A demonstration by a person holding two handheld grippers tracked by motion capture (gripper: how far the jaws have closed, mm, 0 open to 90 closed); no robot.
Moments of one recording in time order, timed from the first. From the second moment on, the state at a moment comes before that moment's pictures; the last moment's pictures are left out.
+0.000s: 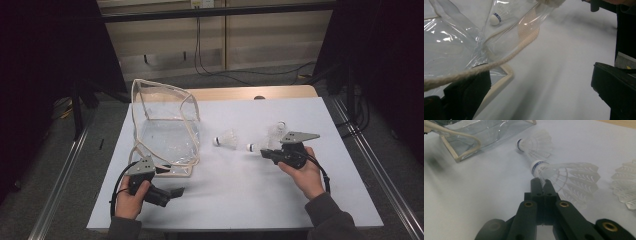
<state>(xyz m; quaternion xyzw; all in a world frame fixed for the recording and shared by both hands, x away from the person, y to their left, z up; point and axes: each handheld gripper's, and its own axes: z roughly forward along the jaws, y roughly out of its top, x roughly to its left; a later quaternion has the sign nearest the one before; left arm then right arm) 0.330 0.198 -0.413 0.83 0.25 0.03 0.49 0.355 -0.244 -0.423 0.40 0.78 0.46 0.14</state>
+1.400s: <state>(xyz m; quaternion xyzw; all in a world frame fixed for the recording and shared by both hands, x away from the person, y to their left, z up) 0.330 0.198 -0.413 0.83 0.25 0.03 0.49 0.391 -0.232 -0.410 0.40 0.78 0.45 0.16</state>
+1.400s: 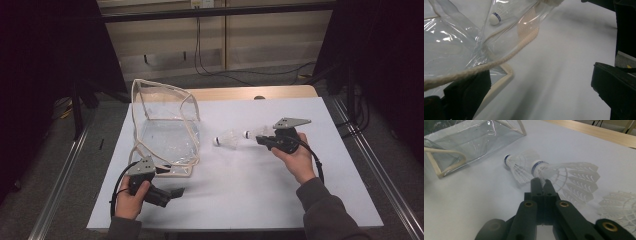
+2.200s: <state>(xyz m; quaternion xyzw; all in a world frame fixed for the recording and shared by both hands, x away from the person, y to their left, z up) 0.330 0.198 -0.414 0.84 0.25 0.03 0.49 0.401 -0.228 -0.412 0.40 0.78 0.44 0.16</state>
